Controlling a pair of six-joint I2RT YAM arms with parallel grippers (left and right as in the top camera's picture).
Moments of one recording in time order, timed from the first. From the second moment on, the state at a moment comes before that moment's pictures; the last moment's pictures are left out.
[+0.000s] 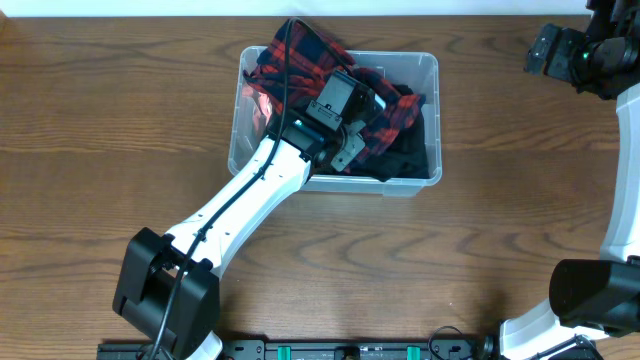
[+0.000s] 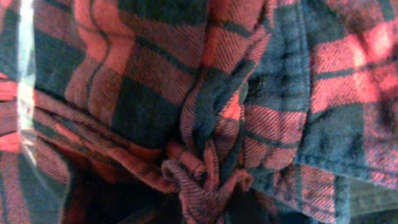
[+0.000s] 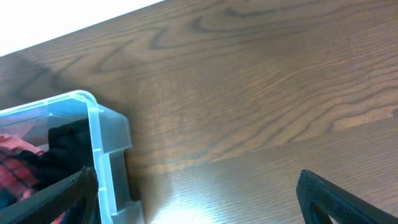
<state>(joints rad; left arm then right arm) -0.61 1.77 1.45 -0.68 -0.08 0.21 -0.19 1.78 1.99 -1.17 -0.07 0.18</state>
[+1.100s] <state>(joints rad) -0.71 1.65 1.47 -0.59 -0.14 -0.46 -0.19 1.78 1.99 -1.17 -0.07 0.18</state>
